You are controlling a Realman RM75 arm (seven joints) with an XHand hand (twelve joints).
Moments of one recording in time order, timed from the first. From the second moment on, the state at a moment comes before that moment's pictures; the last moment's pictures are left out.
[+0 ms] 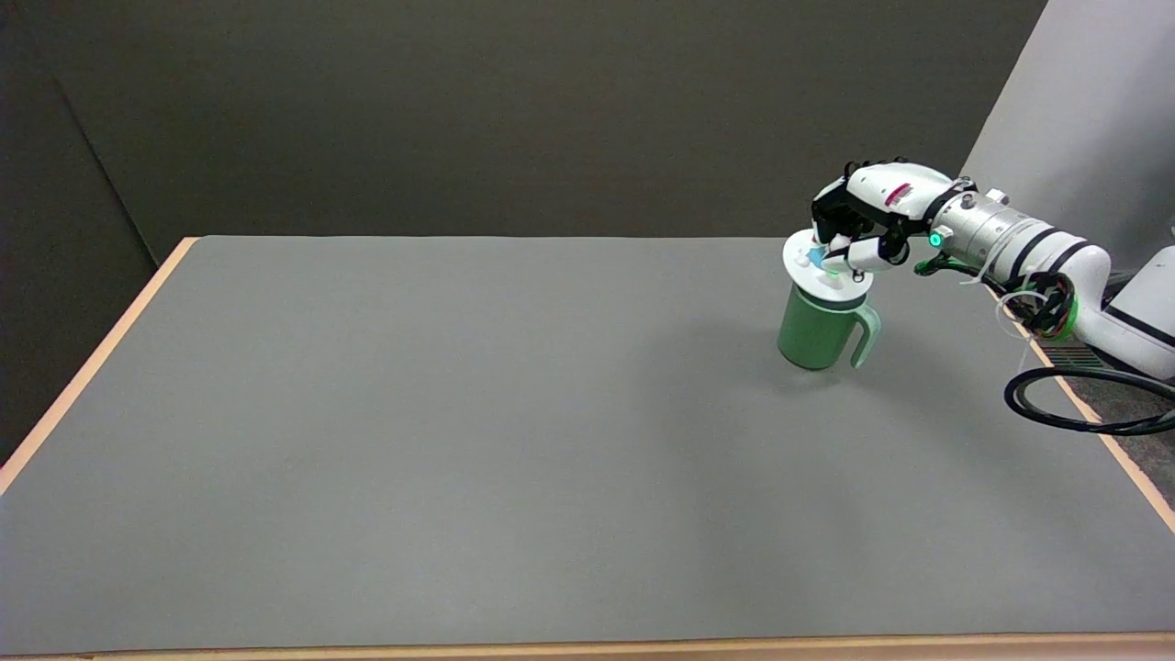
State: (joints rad) arm 0.14 -0.42 1.32 -1.41 0.07 -0.02 -2.01
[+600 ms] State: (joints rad) arm 0.14 -0.41 1.32 -1.43 0.07 0.02 -2.00
